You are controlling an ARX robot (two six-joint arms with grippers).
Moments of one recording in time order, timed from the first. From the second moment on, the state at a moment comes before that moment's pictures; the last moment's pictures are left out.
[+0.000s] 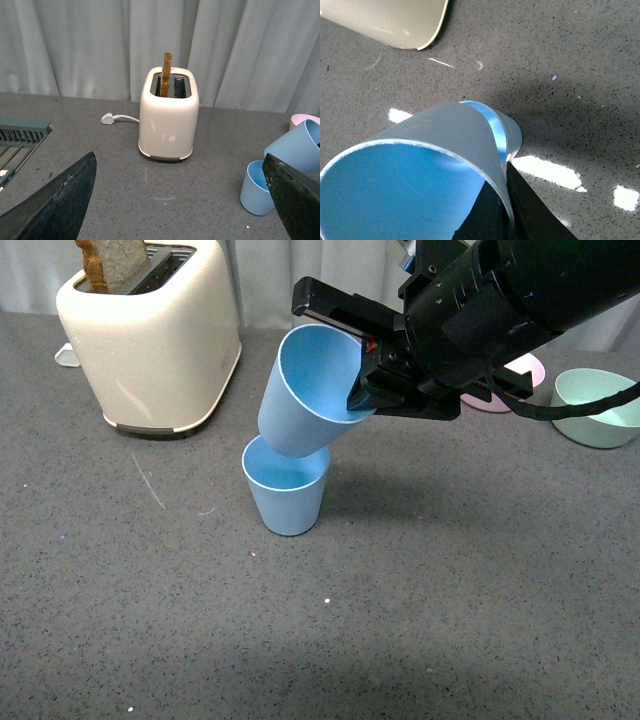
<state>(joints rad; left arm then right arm) 0.00 0.00 0.02 0.00 0.00 -0.01 0.43 1.92 1.17 -0.15 -0.28 0.44</state>
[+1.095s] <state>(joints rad) 0.00 0.00 0.02 0.00 0.00 0.00 0.30 1.64 0.47 1.18 0.30 0.02</state>
